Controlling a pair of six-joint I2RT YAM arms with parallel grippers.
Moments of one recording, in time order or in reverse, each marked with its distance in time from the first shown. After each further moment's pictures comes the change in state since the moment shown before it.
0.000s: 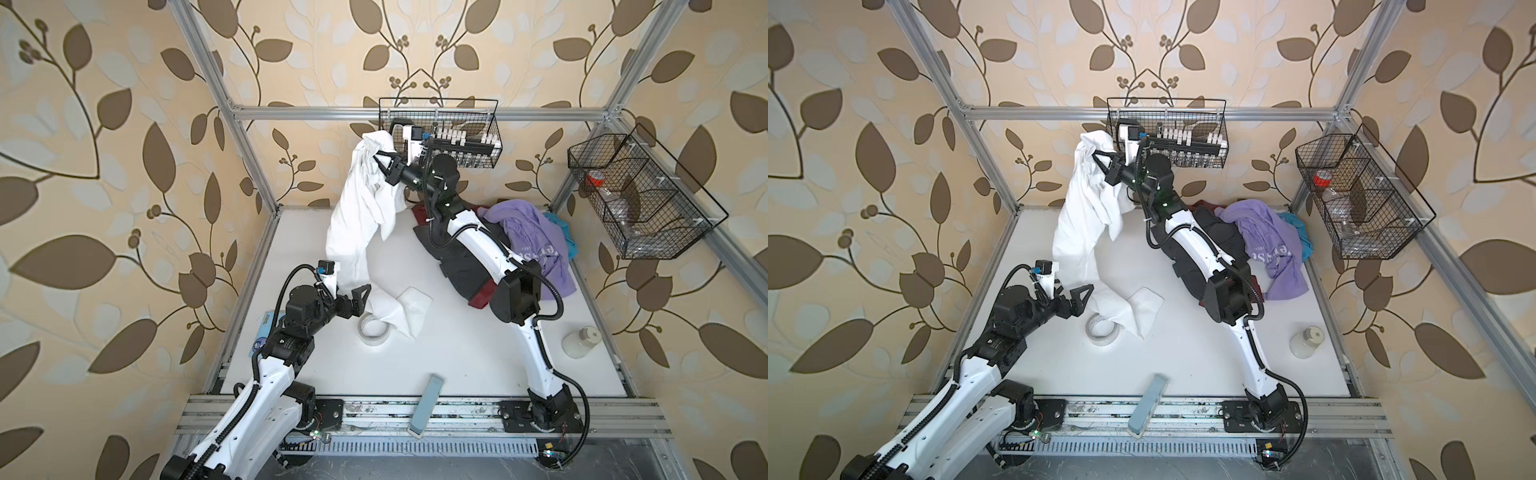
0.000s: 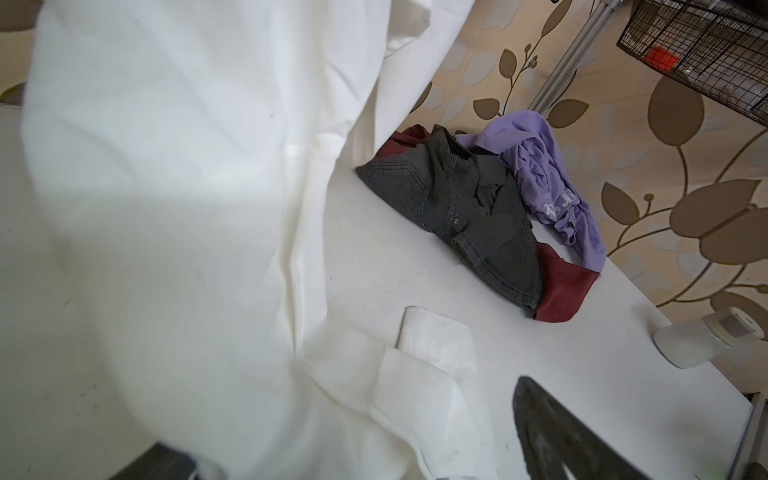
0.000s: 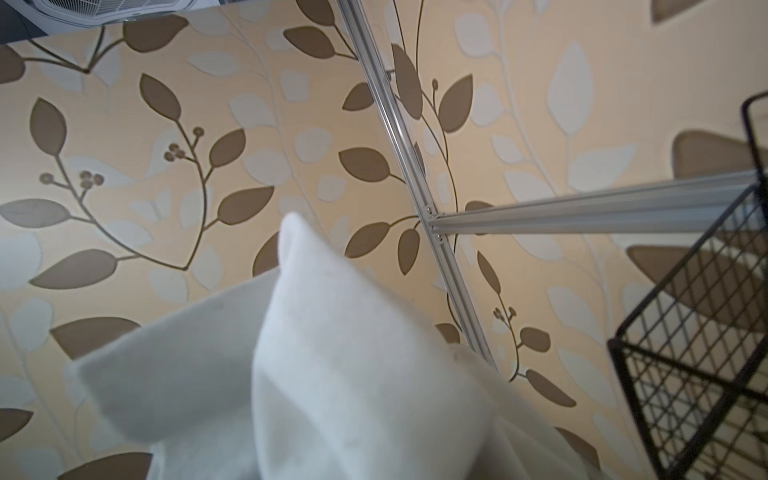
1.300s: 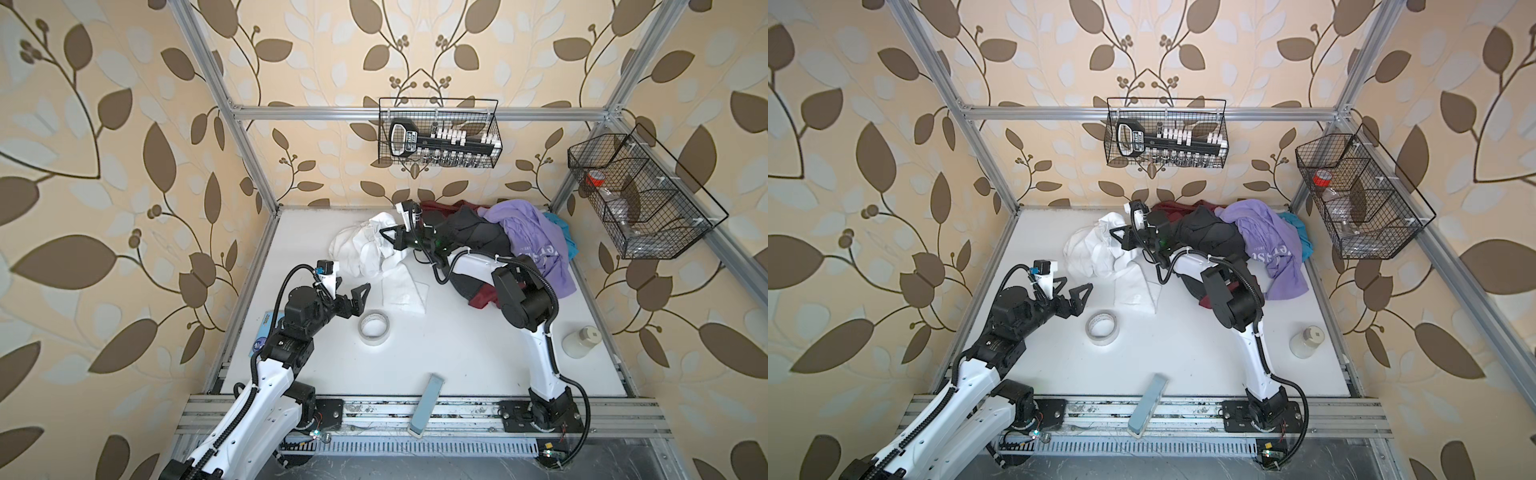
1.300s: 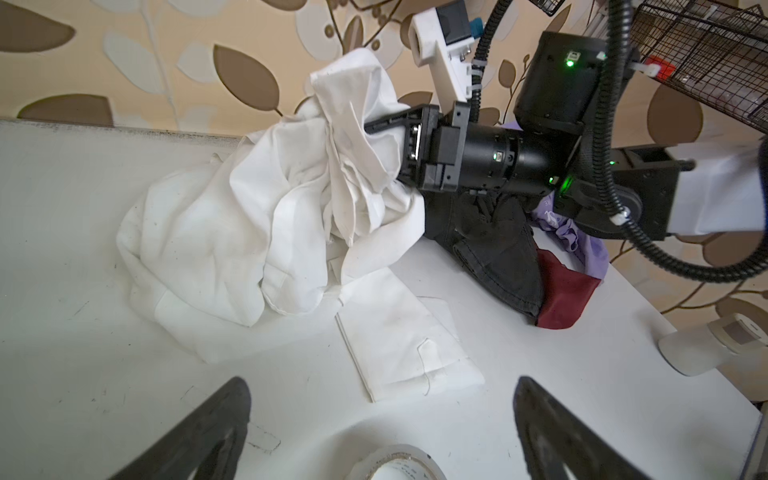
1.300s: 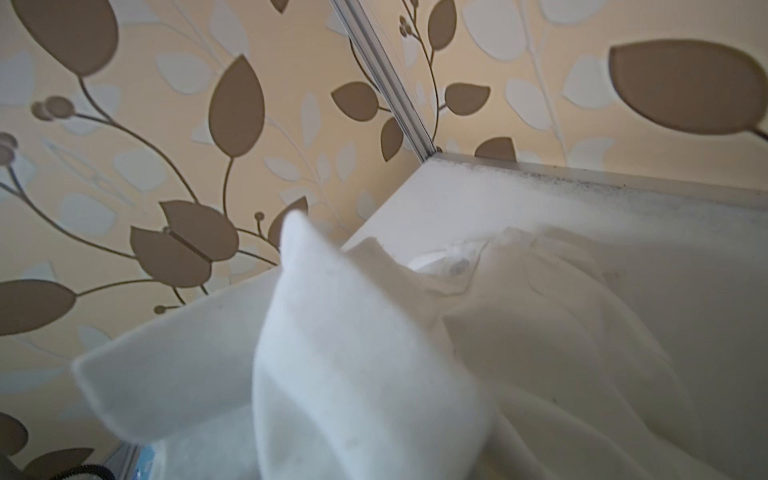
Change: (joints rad) left arm -0.013 -0.028 0.000 0.000 -0.023 0.000; right arm 0.018 -0.167 -0.884 0.082 -0.039 -0.158
